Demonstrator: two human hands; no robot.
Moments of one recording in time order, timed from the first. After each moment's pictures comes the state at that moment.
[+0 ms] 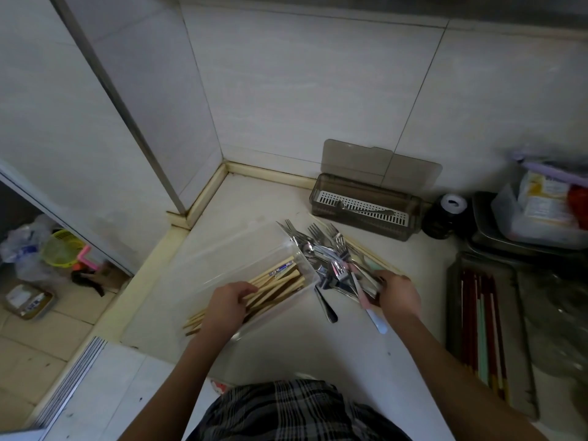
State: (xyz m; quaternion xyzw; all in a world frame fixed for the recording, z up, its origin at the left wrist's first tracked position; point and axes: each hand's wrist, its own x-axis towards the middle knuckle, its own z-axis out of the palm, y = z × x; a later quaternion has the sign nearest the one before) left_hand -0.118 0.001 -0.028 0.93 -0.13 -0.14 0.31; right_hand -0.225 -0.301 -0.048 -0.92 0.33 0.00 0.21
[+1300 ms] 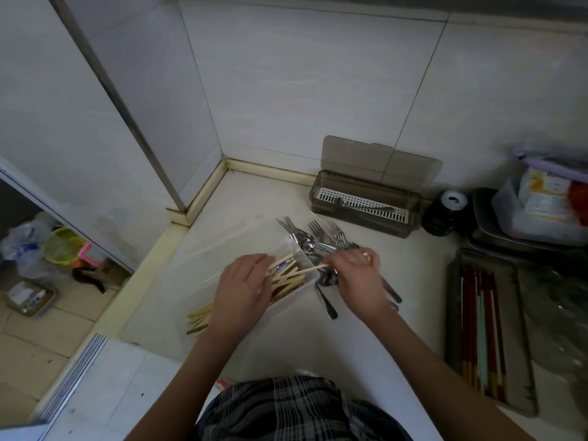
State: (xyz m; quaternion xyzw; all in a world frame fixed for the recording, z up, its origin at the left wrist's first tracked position) left_hand -0.138 -0.020 0.014 0.90 -0.34 0.14 0.24; right_hand -0.202 -0.242 -0.009 -0.97 0.05 -0.17 0.16
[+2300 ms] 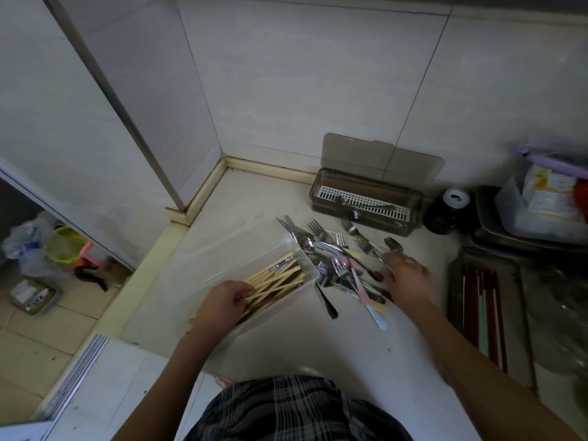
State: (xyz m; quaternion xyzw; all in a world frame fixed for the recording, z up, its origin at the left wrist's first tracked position) left_hand -0.118 0.013 -0.020 0.93 -0.18 -0.17 0.28; right_hand -0.223 -0.335 -0.052 -0.96 0.25 -0.03 0.12
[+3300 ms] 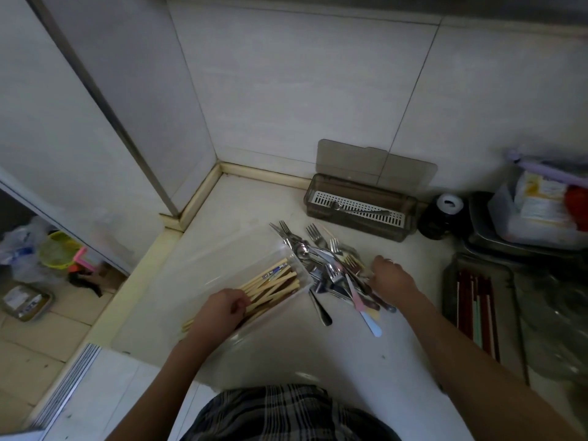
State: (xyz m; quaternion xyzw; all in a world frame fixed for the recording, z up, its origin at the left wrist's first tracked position) left_hand -0.115 0.010 -0.027 0.93 -0.23 -0.16 0.24; right_hand -0.191 -0.332 -0.042 -0.95 0.24 0.14 0.11
